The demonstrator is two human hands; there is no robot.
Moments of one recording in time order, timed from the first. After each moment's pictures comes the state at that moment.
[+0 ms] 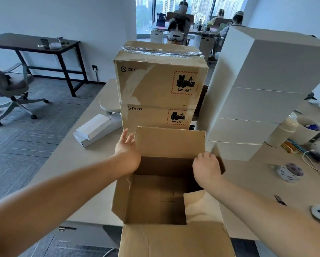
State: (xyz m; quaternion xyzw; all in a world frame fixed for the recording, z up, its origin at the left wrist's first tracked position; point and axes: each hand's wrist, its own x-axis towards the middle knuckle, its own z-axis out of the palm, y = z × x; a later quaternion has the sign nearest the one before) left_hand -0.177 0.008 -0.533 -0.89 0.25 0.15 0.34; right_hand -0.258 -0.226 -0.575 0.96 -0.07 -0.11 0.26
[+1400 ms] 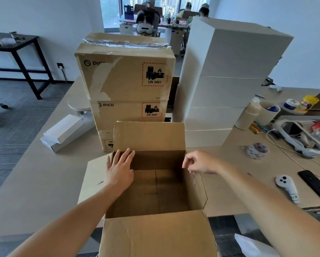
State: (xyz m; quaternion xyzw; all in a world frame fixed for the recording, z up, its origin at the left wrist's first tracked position) left_hand -0.203 -0.015 -0.660 -0.97 0.20 0.01 -0.11; right_hand -0.306 -0.289 -0.543 0.94 -0.09 -0.21 -0.25
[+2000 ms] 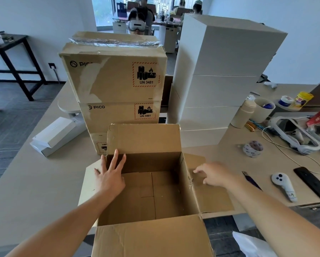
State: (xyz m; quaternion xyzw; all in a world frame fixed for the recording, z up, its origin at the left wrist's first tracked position) left_hand -0.197 -0.011 -0.678 -0.98 0.18 0.07 -0.07; right_hand -0.333 -0.346 -0.590 0.97 -0.11 -0.22 -0.05
